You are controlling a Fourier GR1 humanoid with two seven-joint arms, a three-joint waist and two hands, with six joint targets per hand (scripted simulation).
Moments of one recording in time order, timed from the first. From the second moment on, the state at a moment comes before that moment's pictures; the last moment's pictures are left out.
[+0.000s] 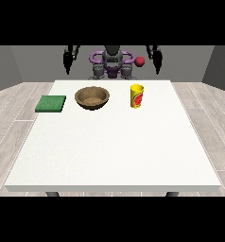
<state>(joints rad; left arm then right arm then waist) 0.01 0.11 0.02 -1.55 0.03 -0.01 -0.03 0.00 -0.11 0.00 -1.57 -0.01 0.01 -0.02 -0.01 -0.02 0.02</state>
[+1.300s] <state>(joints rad) -0.08 0.07 -0.08 -1.74 0.05 0.06 -0.10 -0.10 -0.10 -0.10 -1.56 -0.12 0.05 -0.15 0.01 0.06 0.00</state>
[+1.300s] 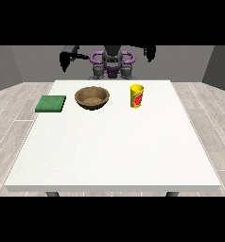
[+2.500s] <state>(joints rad) -0.39 0.08 0.13 -1.04 -0.02 0.11 -0.60 -0.29 -0.26 -0.24 -1.26 -0.20 0.23 -0.35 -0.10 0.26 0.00</state>
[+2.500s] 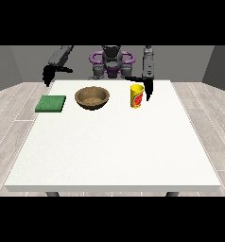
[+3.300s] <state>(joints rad) -0.51 0.13 0.18 -0.77 -0.16 0.39 -0.77 -0.35 -0.35 -0.30 -1.19 -0.26 0.34 -0.39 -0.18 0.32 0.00</state>
